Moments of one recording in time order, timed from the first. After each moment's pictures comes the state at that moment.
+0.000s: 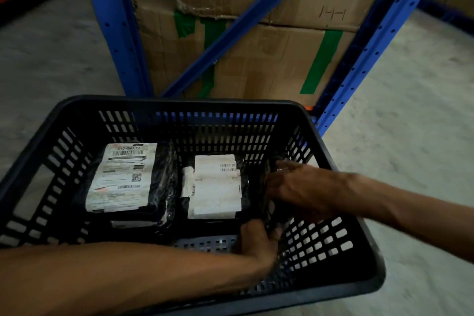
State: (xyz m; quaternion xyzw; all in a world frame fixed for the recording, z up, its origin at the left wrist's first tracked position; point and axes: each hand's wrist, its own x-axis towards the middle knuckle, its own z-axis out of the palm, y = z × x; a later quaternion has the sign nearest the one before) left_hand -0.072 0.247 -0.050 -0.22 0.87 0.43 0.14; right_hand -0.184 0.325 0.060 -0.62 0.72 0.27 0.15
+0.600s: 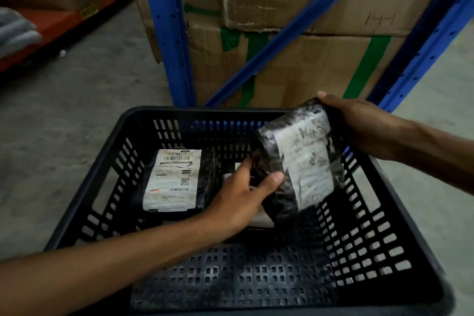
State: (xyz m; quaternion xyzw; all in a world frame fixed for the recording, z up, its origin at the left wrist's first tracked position) left_hand -0.058 0.122 0.037 -0.11 0.76 0.64 0.00; right_hand -0.241 0.284 0.117 -0.10 0.77 -0.55 0.29
